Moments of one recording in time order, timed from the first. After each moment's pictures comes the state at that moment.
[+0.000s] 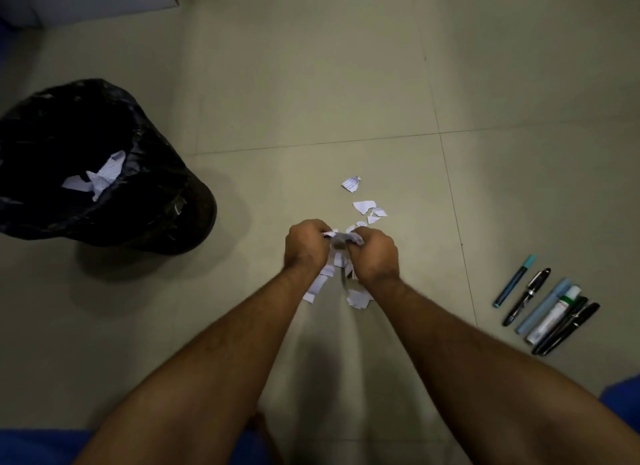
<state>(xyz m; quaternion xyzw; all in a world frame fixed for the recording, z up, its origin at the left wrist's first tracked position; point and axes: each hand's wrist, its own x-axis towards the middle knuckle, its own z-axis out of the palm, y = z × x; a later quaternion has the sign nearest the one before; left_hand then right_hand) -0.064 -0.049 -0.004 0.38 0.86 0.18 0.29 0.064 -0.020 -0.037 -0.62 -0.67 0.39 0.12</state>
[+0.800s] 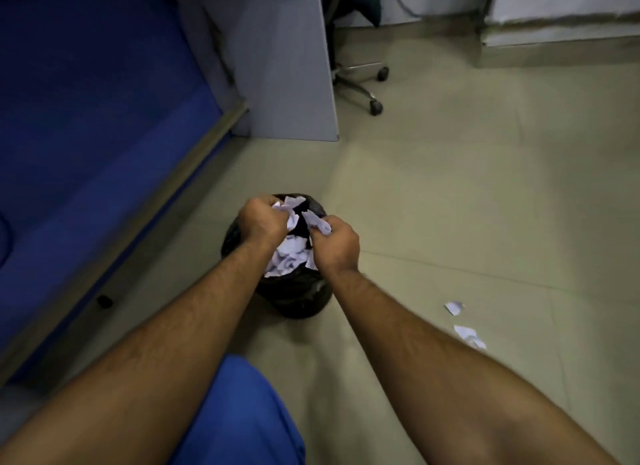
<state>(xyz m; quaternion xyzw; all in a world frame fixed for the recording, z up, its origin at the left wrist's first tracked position) -0.310 -0.098 0.264 0.18 0.91 0.38 0.06 -0.211 -0.044 0.199 -0.44 -0.67 0.53 0.30</state>
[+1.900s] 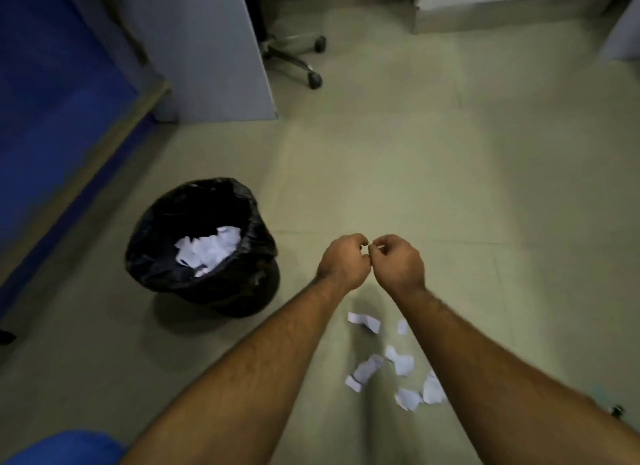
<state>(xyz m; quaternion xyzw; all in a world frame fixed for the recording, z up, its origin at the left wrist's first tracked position) -0.145 0.010 0.111 0.47 0.83 0.19 0.24 -0.043 0.054 0.092 -0.57 -0.68 0.41 0.21</state>
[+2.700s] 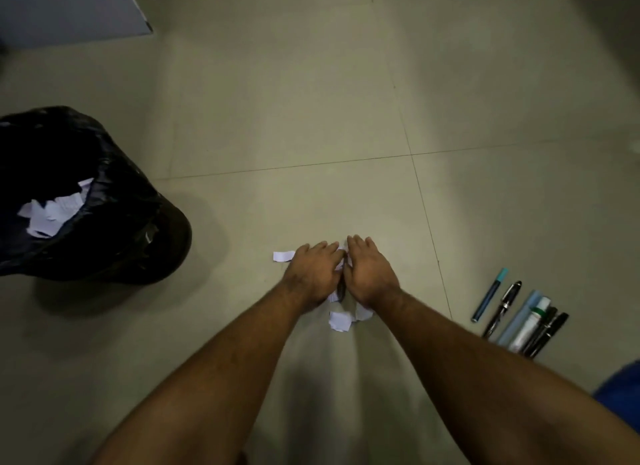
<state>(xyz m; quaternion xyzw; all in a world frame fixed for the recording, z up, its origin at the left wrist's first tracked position) -0.051 -0.036 -0.045 0.73 0.65 -0.02 0.21 0.098 0.001 -0.048 -0.49 -0.82 0.29 -0.03</state>
